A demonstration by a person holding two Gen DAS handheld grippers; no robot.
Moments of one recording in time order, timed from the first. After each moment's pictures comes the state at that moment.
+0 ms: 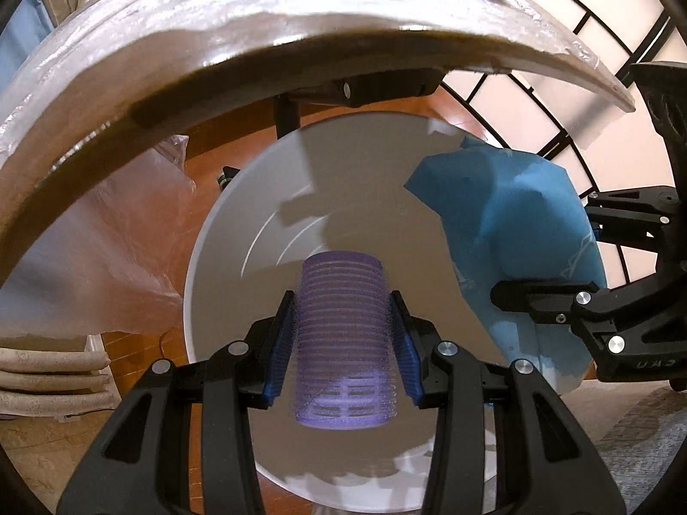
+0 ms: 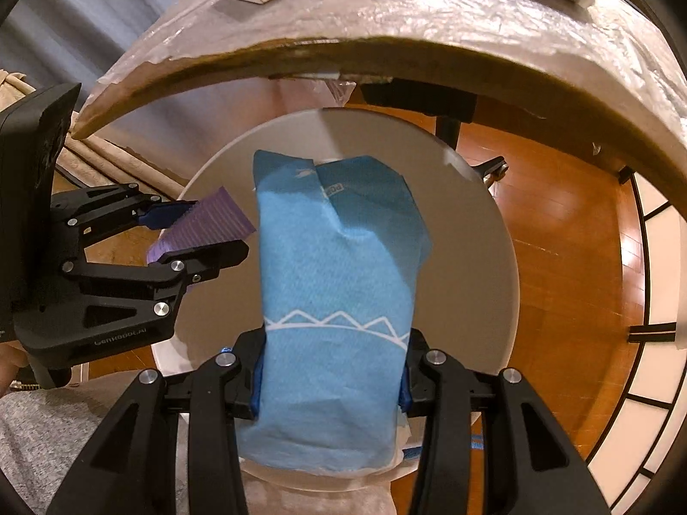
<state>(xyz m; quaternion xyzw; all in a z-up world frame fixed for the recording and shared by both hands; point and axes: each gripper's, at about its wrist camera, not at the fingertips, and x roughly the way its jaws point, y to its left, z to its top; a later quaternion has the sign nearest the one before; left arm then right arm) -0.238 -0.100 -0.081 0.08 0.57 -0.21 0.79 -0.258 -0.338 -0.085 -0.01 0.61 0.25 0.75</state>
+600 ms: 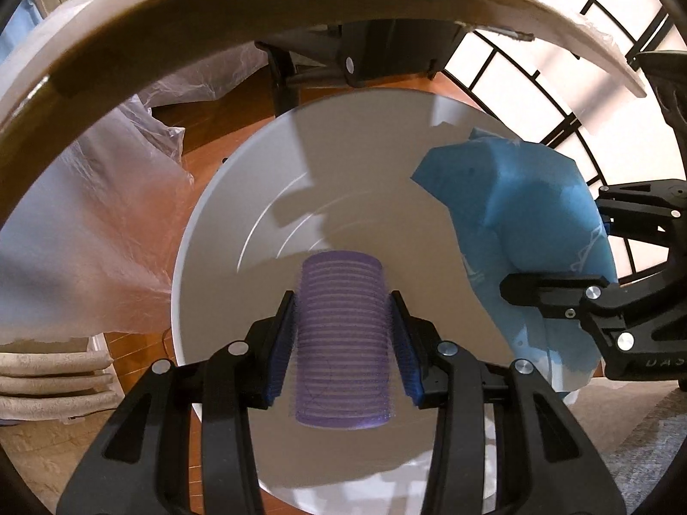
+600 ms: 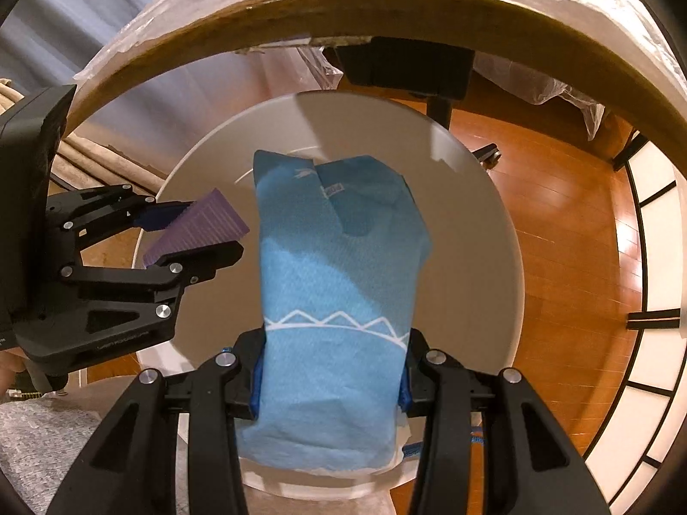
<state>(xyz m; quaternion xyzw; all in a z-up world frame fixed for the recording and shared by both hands) -0.235 -0.108 -0.093 0.10 0.58 -0.21 0.78 -0.259 -0.336 -0.090 -0.02 0.63 0.23 0.74</state>
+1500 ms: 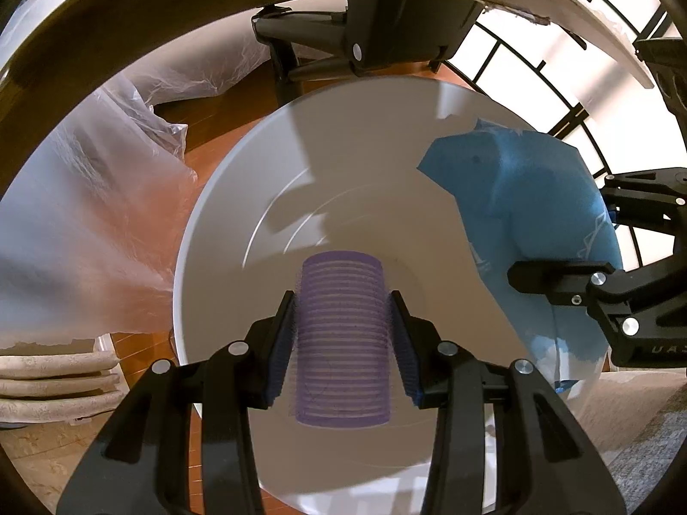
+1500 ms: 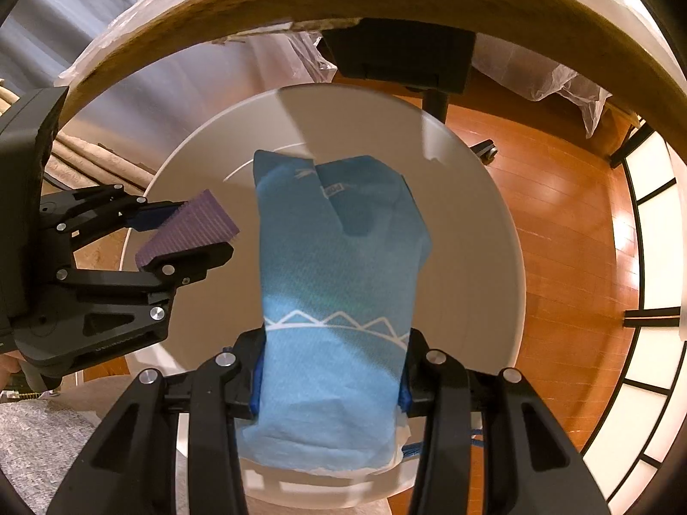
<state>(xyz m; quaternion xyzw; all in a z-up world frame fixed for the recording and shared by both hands) -0.235 -0.105 -0.103 0.11 0.59 -0.20 0.78 -0.254 -0.336 -0.096 -0.02 0.63 0.22 0.74</state>
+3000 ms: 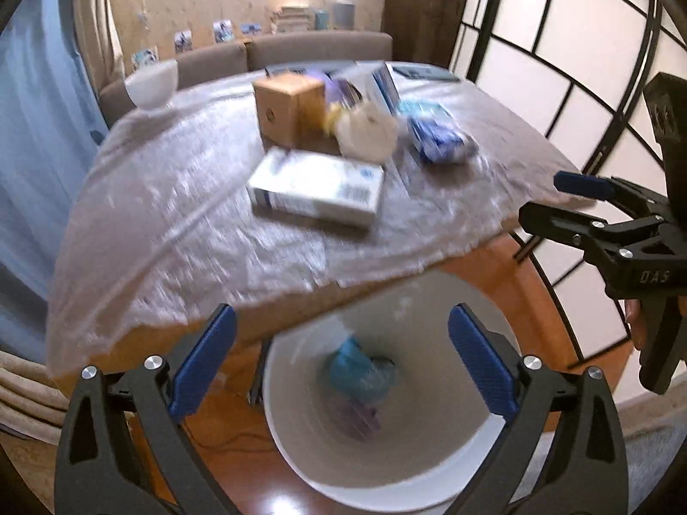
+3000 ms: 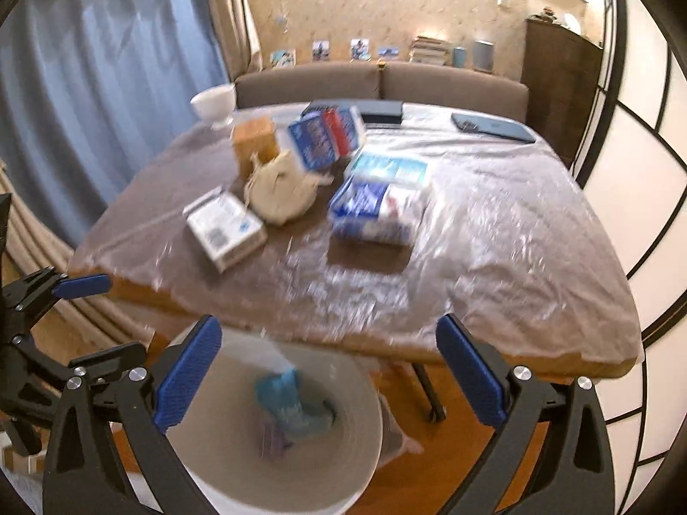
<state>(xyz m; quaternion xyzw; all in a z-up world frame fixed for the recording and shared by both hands) -0.244 -0.069 0.039 0.06 0.43 -0.19 0.88 -0.259 -0.385 0.066 0.00 0.42 0.13 0.90</state>
